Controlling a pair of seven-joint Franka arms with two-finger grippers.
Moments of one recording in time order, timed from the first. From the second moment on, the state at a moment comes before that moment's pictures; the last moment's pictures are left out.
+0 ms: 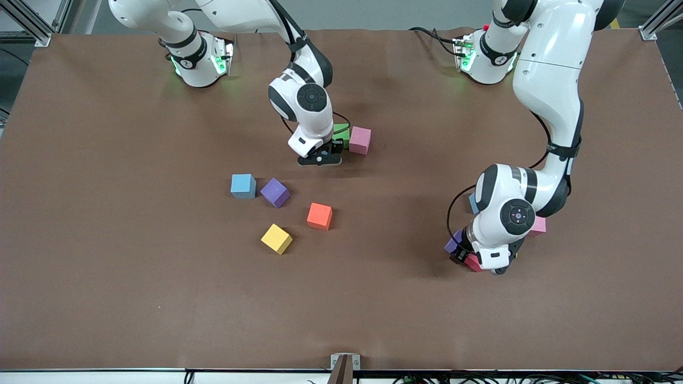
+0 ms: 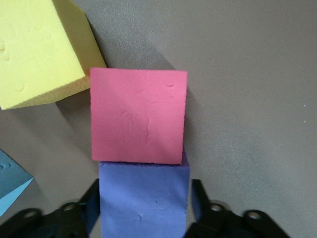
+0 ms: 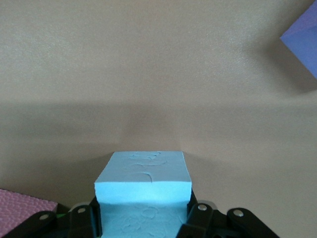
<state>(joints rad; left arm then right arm) -0.34 0.72 0.08 -1.60 -0.10 2.29 -1.12 0.92 0.49 -0.04 -2.03 0.10 2.47 0.76</state>
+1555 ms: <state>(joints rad) -0.34 0.70 0.08 -1.57 -0.10 2.29 -1.14 0.85 0.38 -0.06 -2.00 0.10 2.36 0.76</state>
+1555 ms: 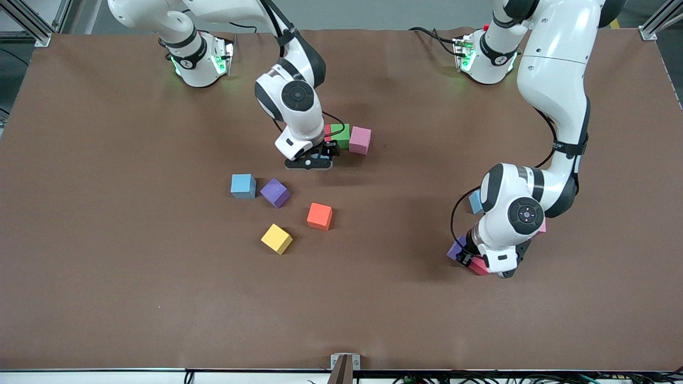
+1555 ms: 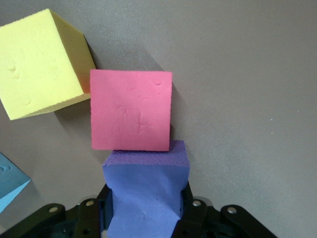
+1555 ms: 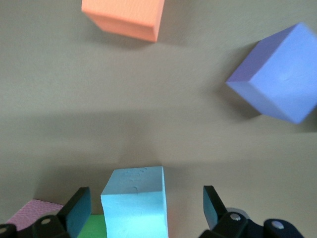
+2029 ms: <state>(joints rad) -0.34 0.70 0.08 -1.57 -0.10 2.29 -1.14 0.67 0.23 -0.07 -2.15 0.10 2.32 0.76</state>
